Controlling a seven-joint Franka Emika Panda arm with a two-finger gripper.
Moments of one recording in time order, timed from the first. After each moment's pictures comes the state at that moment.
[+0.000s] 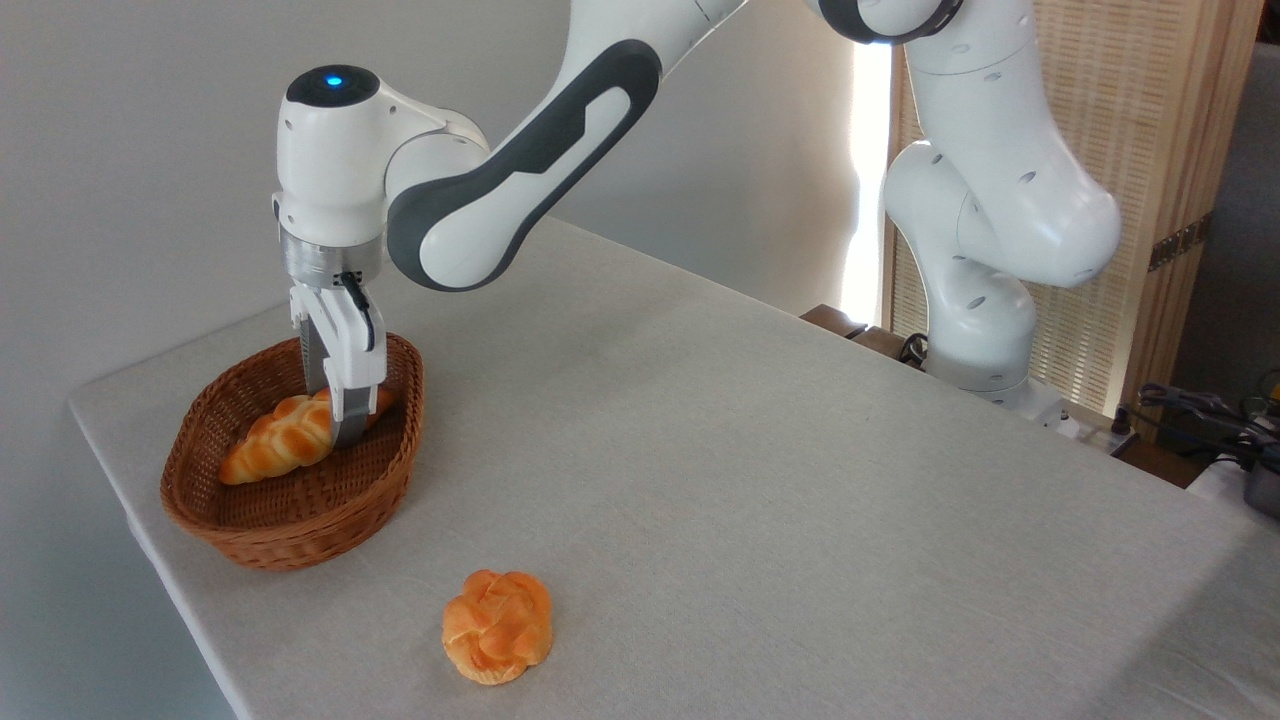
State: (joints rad) arm -0.09 0.31 -0.42 -1.83 -0.13 2.43 0.53
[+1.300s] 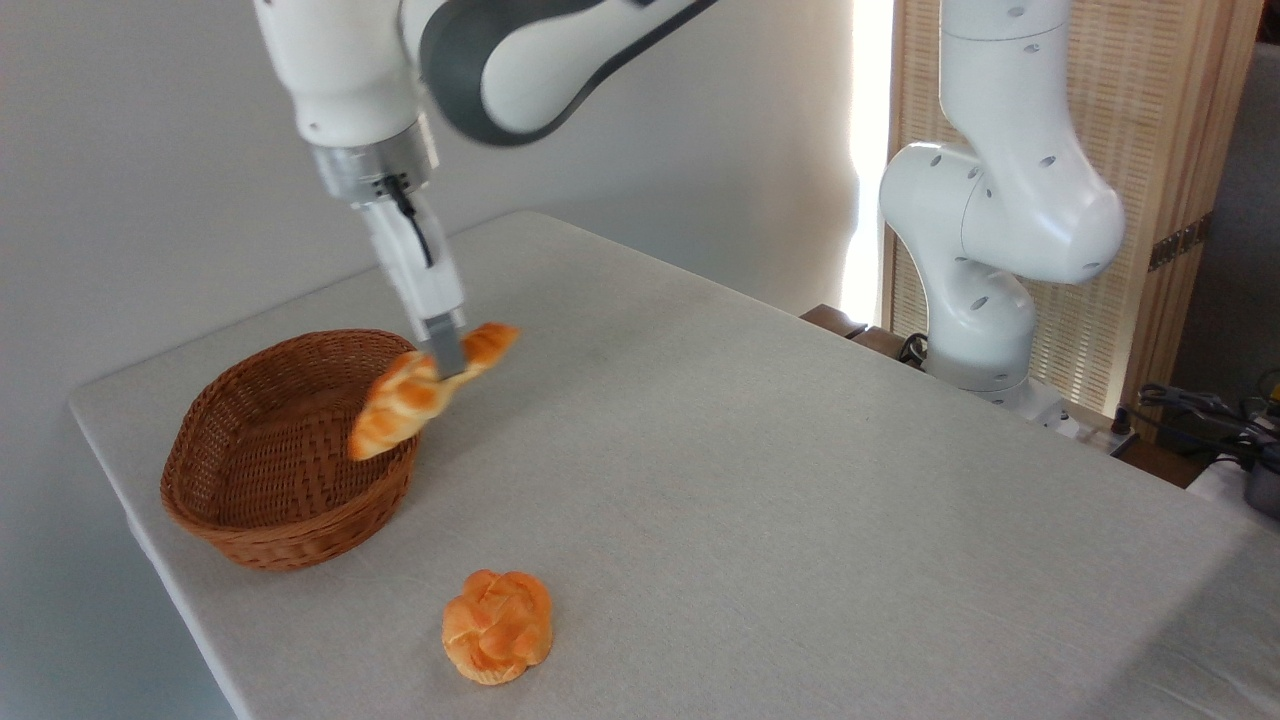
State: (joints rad) arm 0.00 0.07 -0.26 -1.74 -0.20 1.74 0.84
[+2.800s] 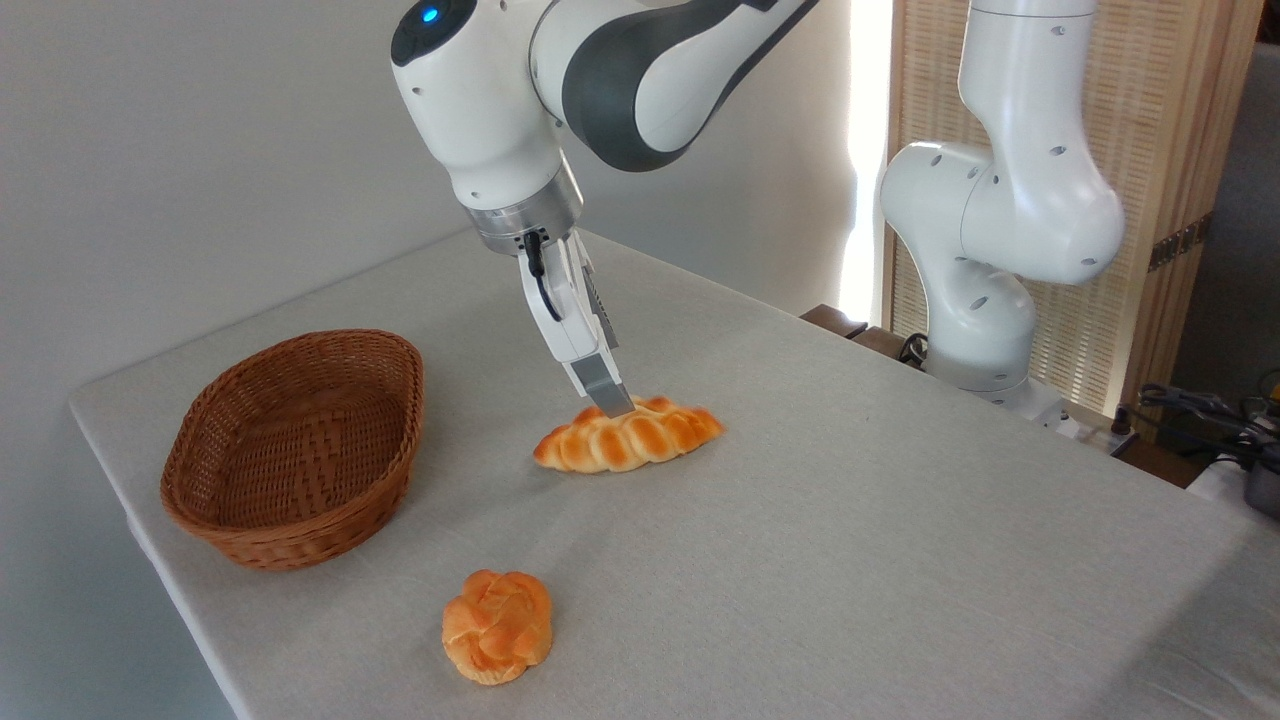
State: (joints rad) arm -0.01 -0.13 -0.19 -2.09 -0.18 1.68 1.17
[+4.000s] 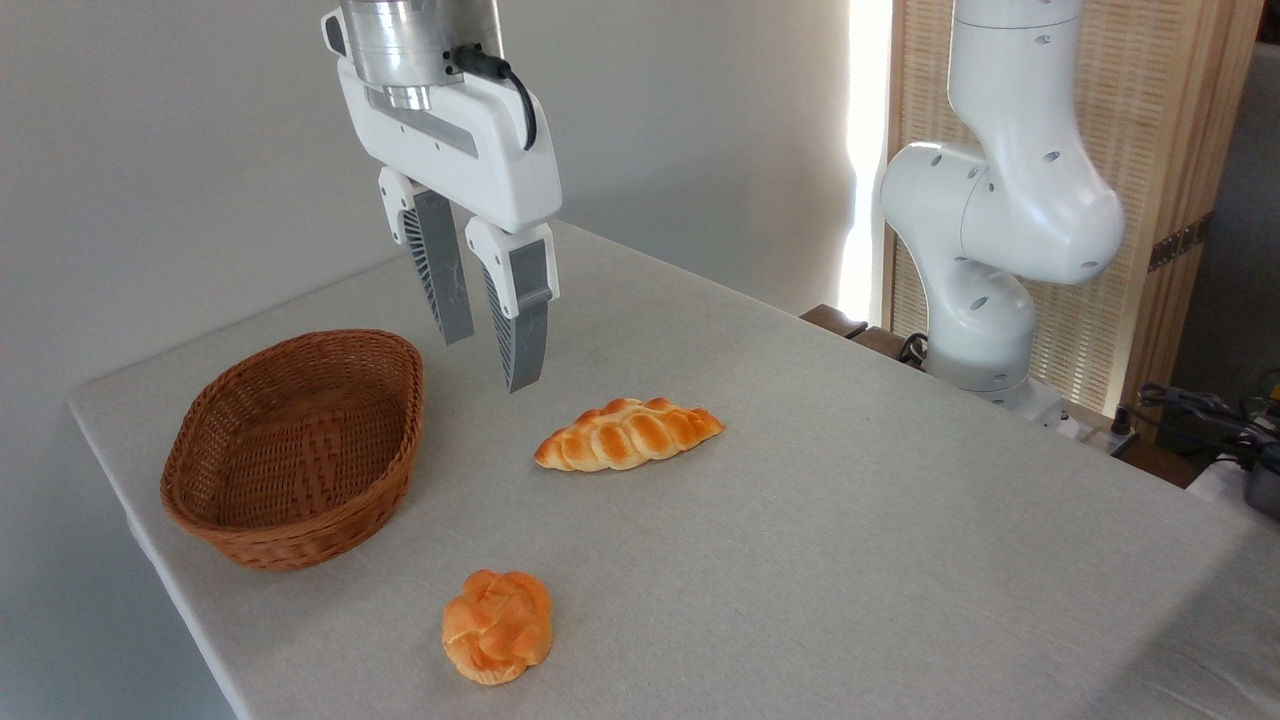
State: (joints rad) arm -0.01 -0.01 -0.05 -1.61 -0.04 1.66 0.73
